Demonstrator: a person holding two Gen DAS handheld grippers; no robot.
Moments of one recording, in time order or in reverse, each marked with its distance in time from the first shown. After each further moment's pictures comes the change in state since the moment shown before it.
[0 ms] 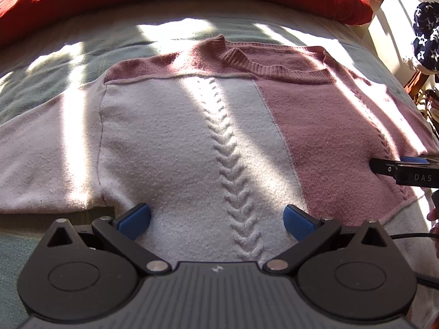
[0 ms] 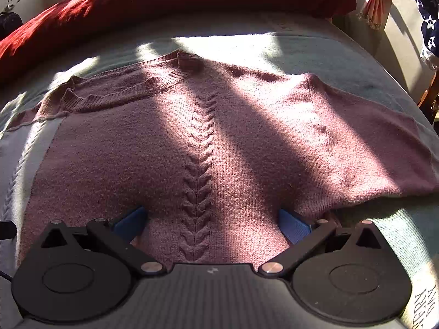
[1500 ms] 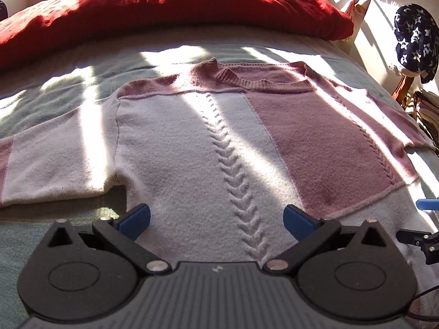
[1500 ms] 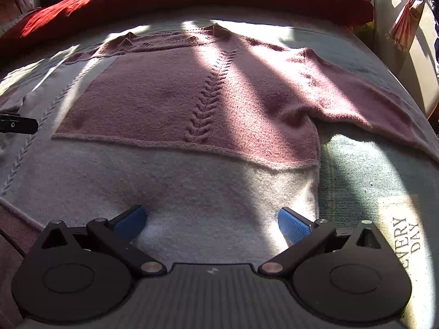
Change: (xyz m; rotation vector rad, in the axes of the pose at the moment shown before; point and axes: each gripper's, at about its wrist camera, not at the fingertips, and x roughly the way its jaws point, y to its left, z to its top) left arm -0.025 0.010 -0.022 0.043 -0.155 0.008; right arm -0.066 -0.021 -0.102 -0.171 -0.002 0.095
